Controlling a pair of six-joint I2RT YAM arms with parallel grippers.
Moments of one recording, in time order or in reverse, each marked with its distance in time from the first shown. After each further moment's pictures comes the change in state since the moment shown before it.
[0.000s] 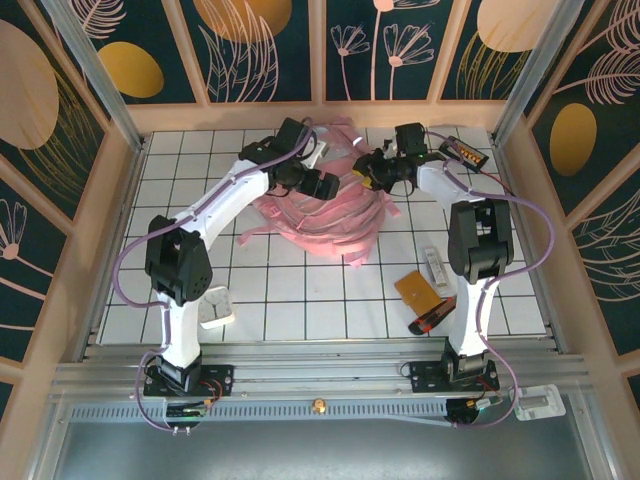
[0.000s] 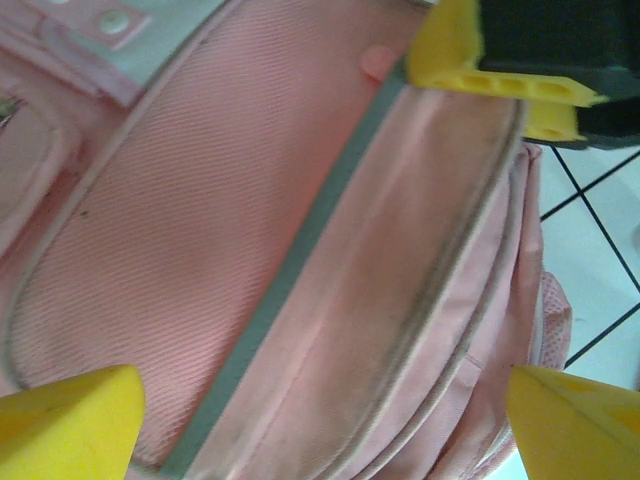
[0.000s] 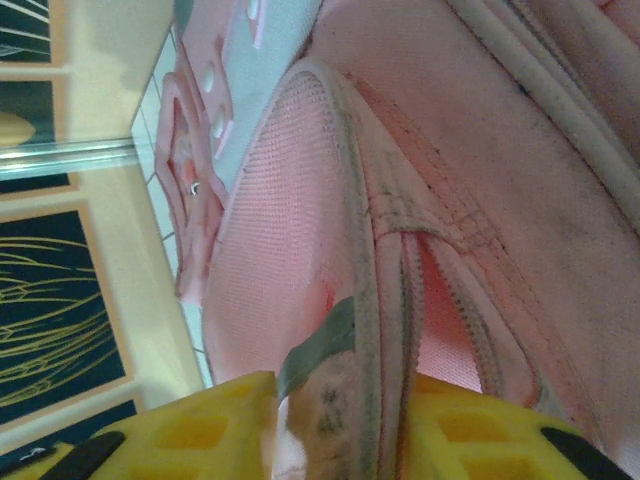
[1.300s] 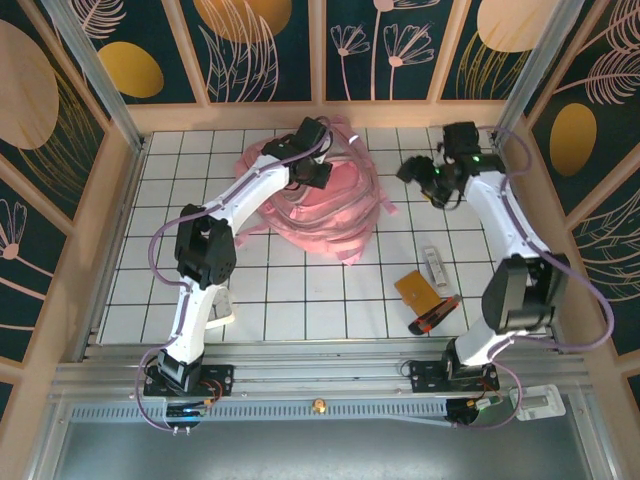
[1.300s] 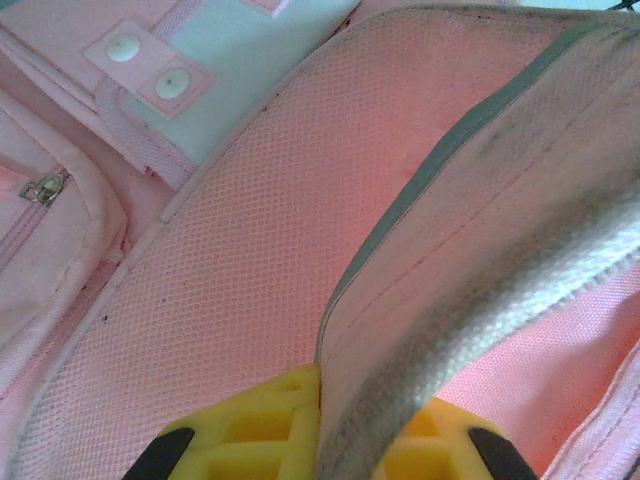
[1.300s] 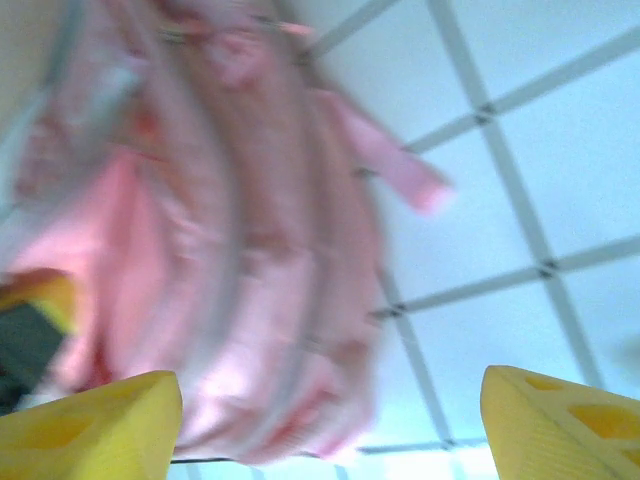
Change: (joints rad) left arm 0.001 0.233 0.228 -0.019 -0.214 -0.016; right arm -0.133 -0.461 -0.158 -0.513 0.395 -0.304
